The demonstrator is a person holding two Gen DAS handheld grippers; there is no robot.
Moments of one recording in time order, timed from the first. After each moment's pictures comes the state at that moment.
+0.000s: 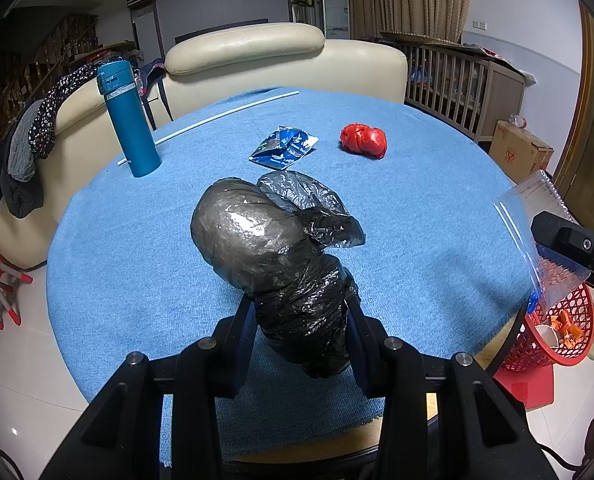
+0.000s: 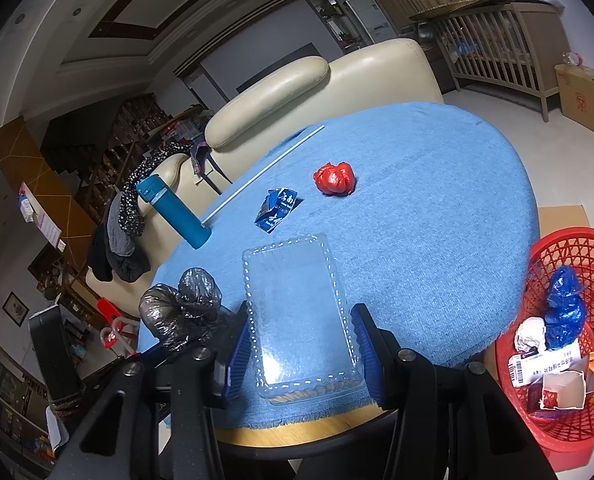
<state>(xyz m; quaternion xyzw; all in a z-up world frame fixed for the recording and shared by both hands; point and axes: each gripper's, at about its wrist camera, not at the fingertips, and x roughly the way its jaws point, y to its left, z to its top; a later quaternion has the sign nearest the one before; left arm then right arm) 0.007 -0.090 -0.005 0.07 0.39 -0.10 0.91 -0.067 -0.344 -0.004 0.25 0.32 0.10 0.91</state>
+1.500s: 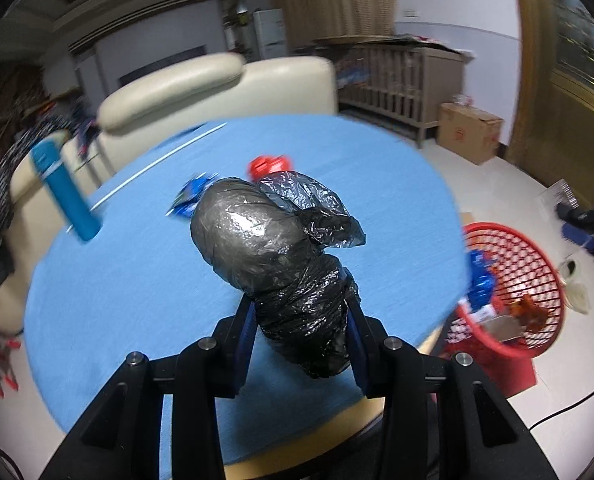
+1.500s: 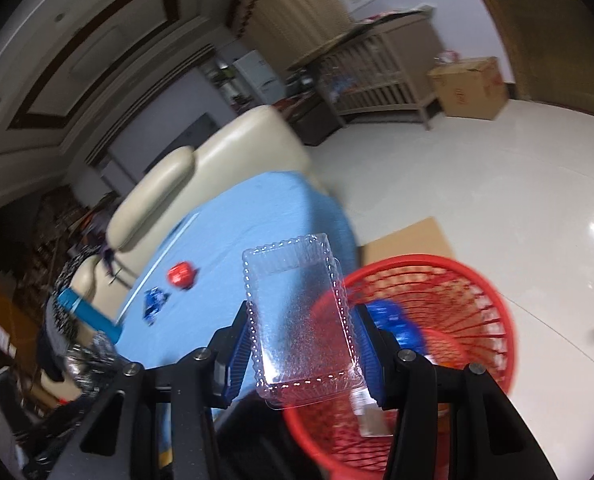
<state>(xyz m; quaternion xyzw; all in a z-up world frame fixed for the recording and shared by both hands) -0.008 -0.179 0.022 0.14 0.35 -0.20 0.90 -0.148 -0.530 -0.023 0.34 0.26 -0.10 0.90</state>
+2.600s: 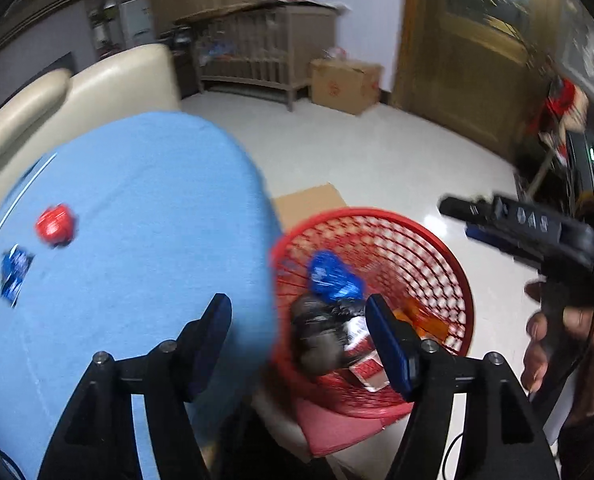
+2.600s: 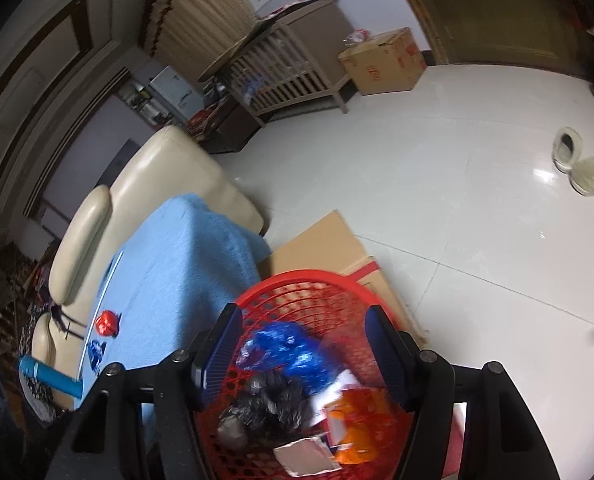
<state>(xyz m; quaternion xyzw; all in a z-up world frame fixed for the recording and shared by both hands) -0.006 -0.334 0.000 0.18 0.40 -0.38 0.82 -0.157 -0.607 -0.062 0.40 0.29 -0.21 0.85</state>
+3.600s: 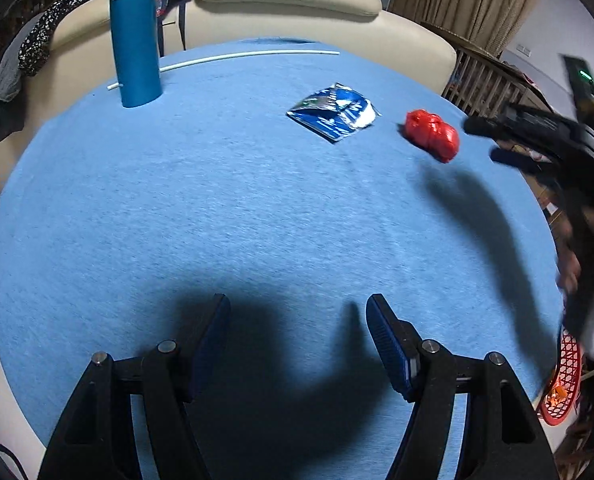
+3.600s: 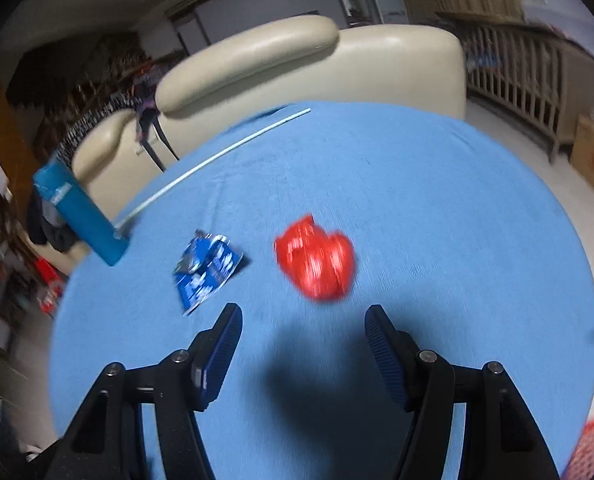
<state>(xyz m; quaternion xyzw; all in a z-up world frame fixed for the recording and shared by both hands) 0.076 -0.026 -0.059 -0.04 0.47 -0.09 0.88 0.185 -0.326 -0.020 0.12 0.40 0.06 0.91</state>
